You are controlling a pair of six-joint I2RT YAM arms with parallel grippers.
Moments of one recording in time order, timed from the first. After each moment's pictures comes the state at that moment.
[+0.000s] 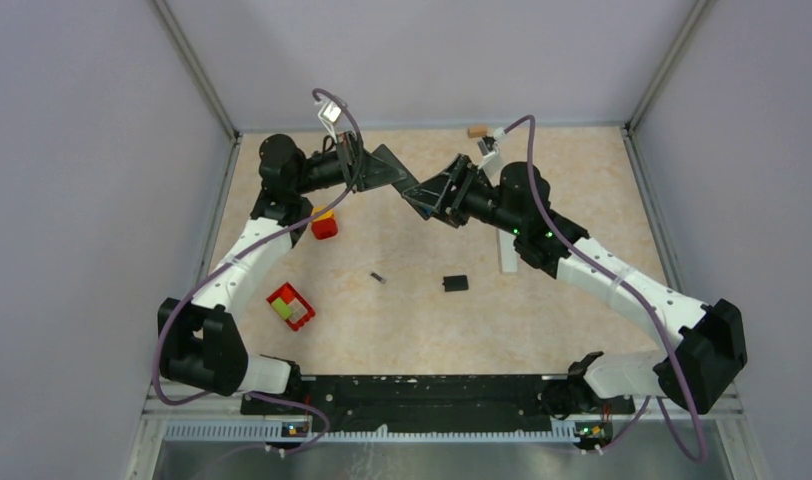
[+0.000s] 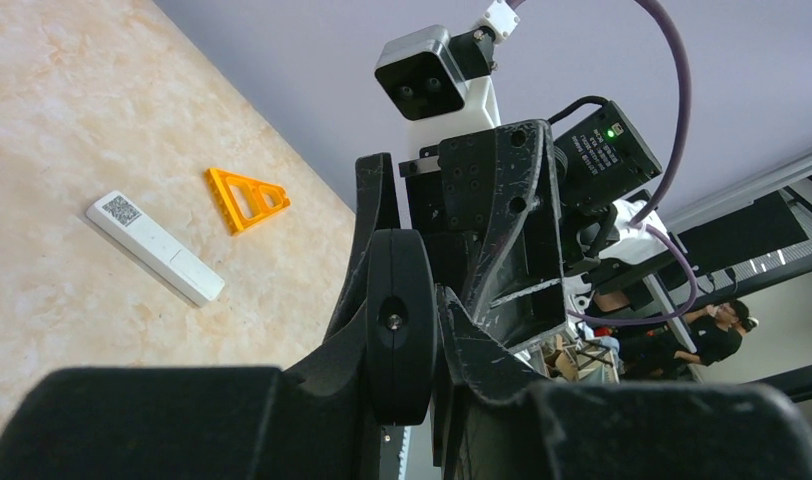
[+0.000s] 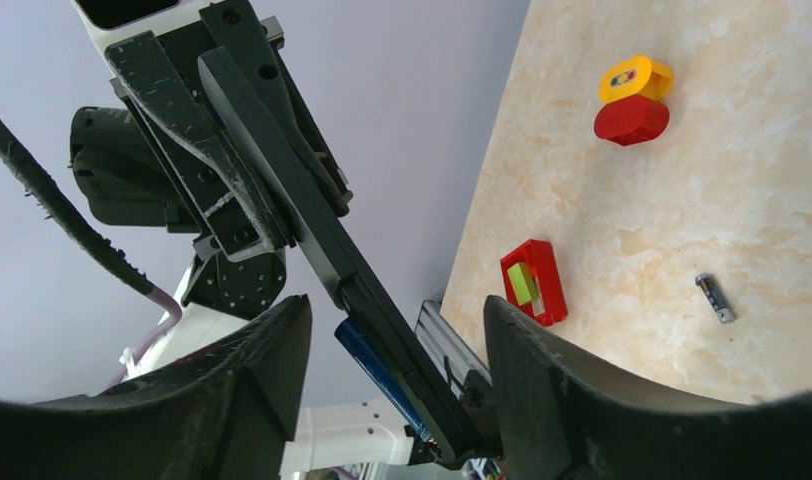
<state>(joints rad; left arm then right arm) -0.25 1.38 1.11 0.49 1.06 -1.07 0.71 1.28 1.08 0.09 -0.26 1.12</state>
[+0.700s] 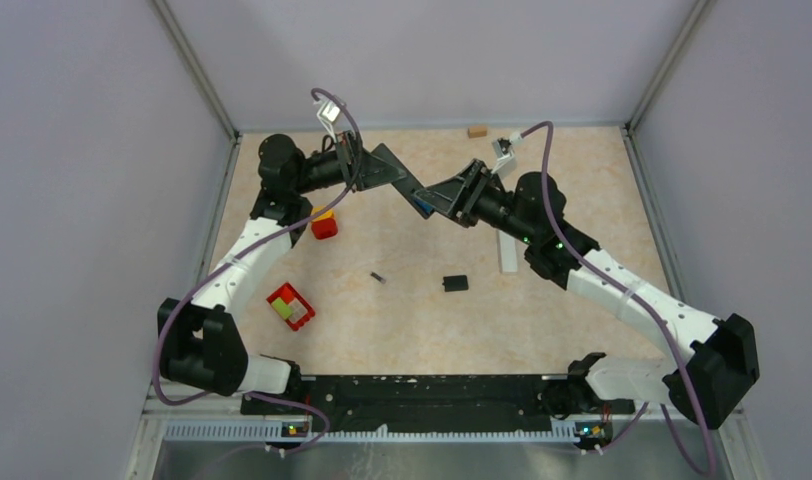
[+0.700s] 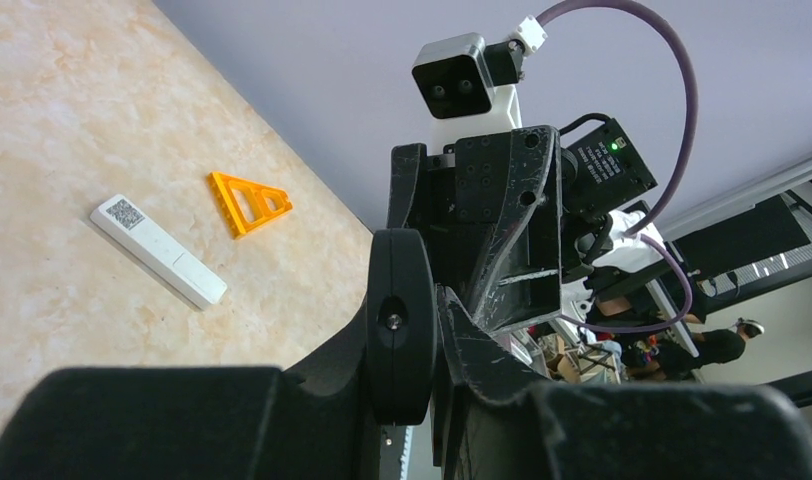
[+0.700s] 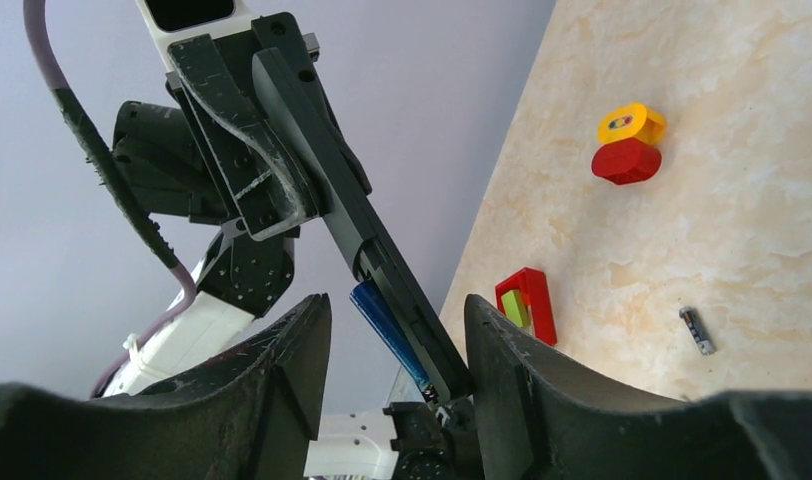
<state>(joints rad) -0.25 1.38 1.11 0.49 1.05 -1.06 0.69 1.20 0.99 0.18 -0.24 1.07</state>
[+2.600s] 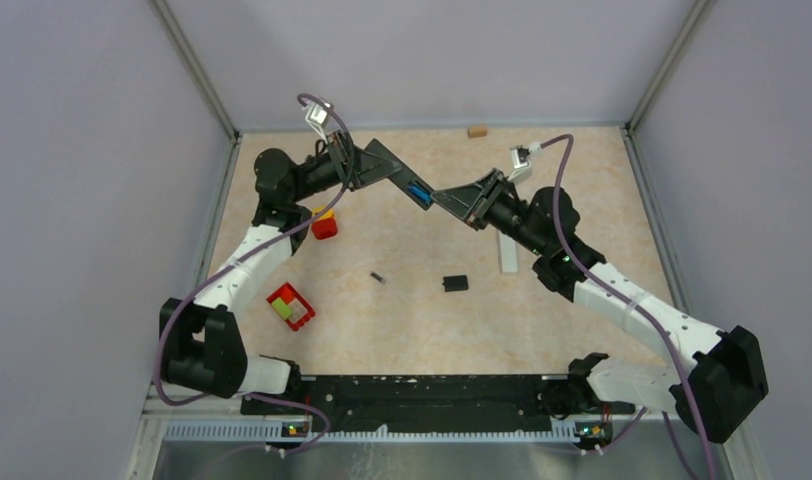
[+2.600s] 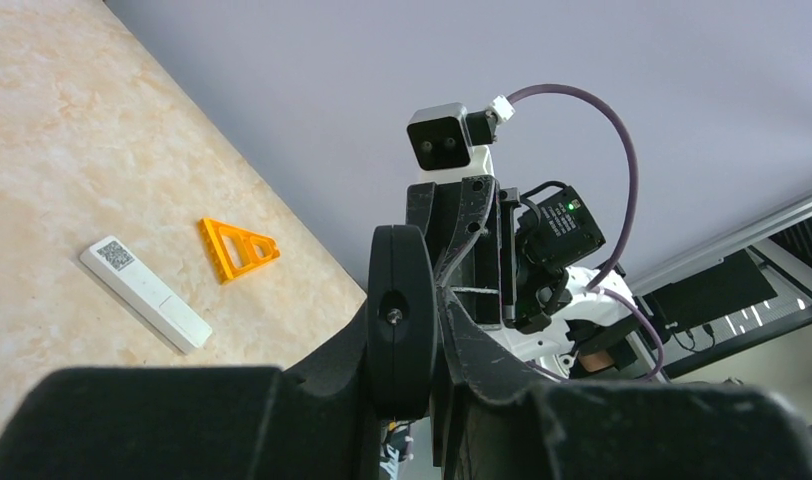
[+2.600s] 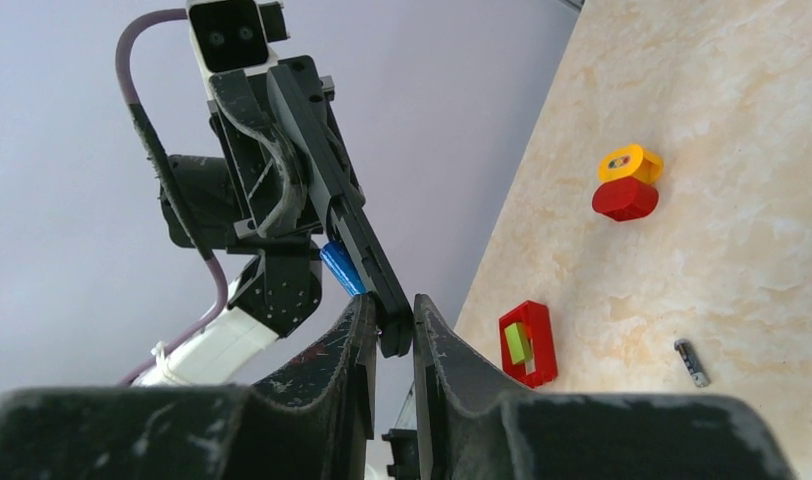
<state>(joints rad) -0.24 1.37 1.02 0.72 0.95 -1.23 0.66 1.12 0.85 0.35 -0.21 1.10</state>
